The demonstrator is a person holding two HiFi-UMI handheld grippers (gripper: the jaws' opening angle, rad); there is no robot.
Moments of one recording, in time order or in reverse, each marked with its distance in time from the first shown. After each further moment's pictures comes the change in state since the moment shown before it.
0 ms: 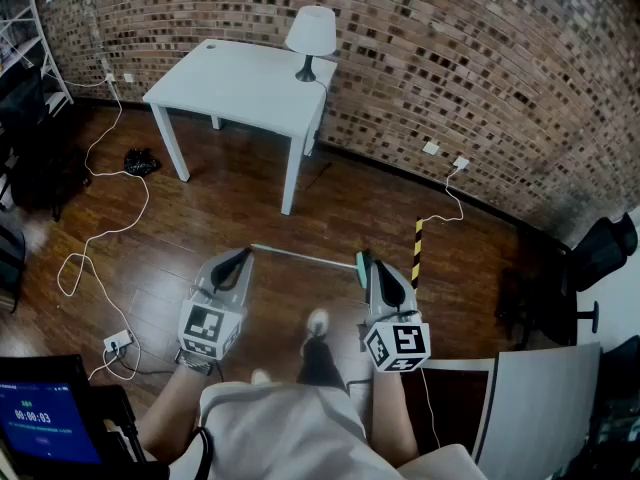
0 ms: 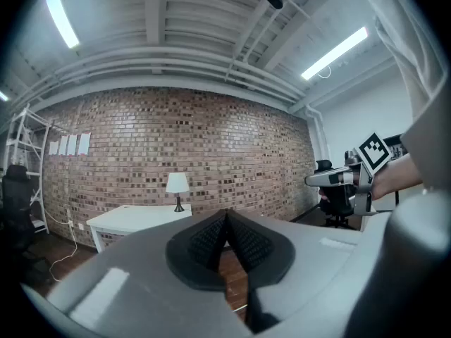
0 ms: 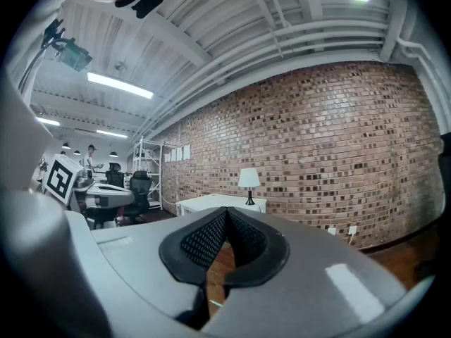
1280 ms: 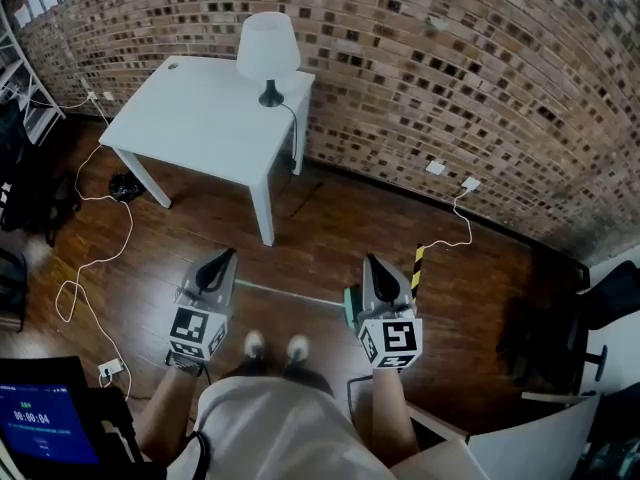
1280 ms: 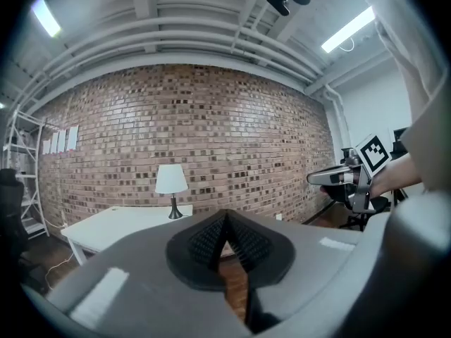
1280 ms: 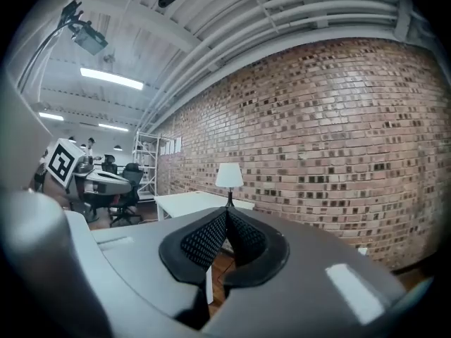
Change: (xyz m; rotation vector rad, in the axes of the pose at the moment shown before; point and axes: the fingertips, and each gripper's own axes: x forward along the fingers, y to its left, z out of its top) left arm 0.321 0.025 0.017 0.015 0.062 0.075; right arm 0.242 -0.243 0.023 -0.077 0.031 0.066
